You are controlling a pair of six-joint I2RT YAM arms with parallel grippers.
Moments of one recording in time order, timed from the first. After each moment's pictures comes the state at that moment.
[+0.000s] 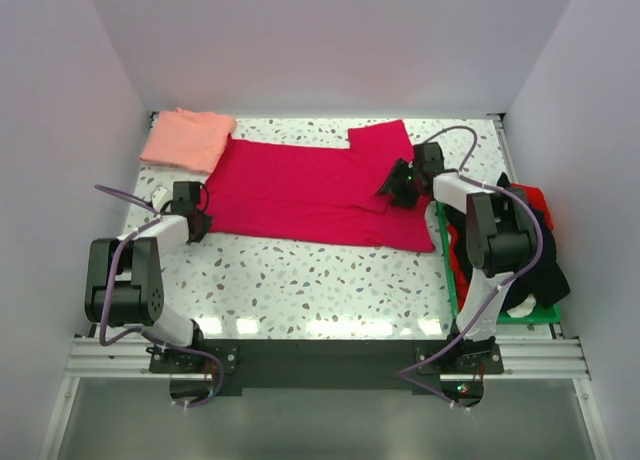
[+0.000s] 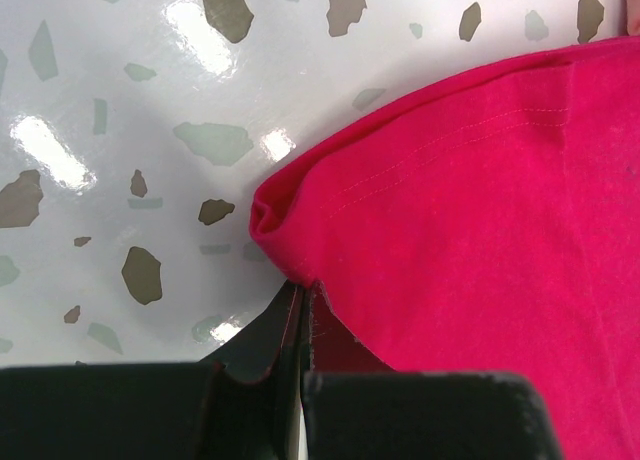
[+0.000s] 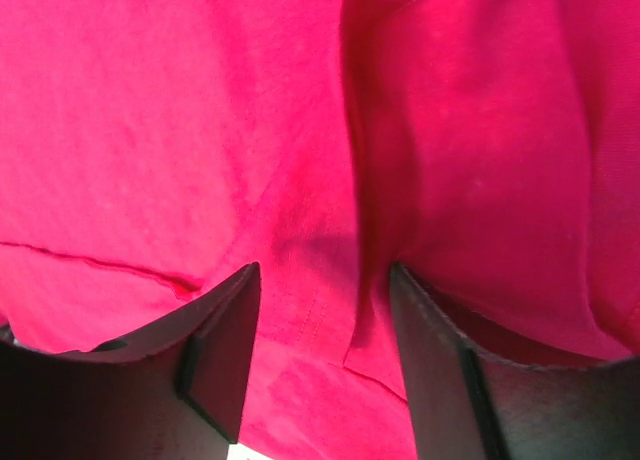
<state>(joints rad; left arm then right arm) 0.04 1.54 0.72 -0.16 -0.30 -0.95 0.15 1.93 1.21 -0.21 -0.23 0.66</state>
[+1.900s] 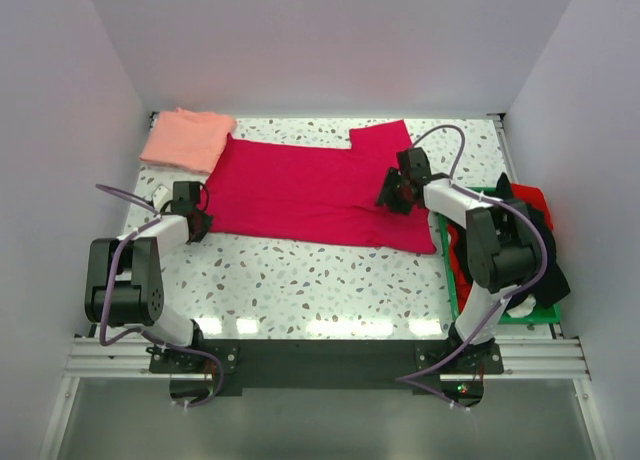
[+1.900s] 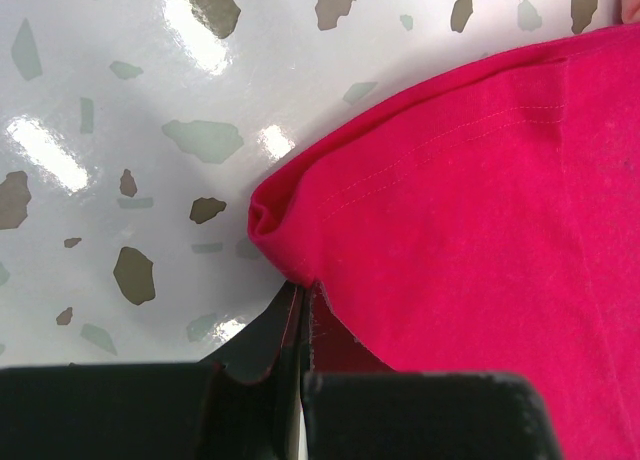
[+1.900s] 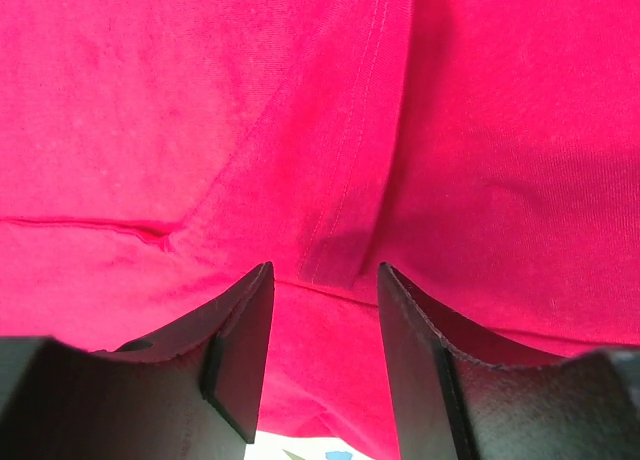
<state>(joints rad) 0.04 1.54 0.72 -0.16 -0.28 -0.94 0.28 1.81 1.14 -0.29 -0.02 0.61</state>
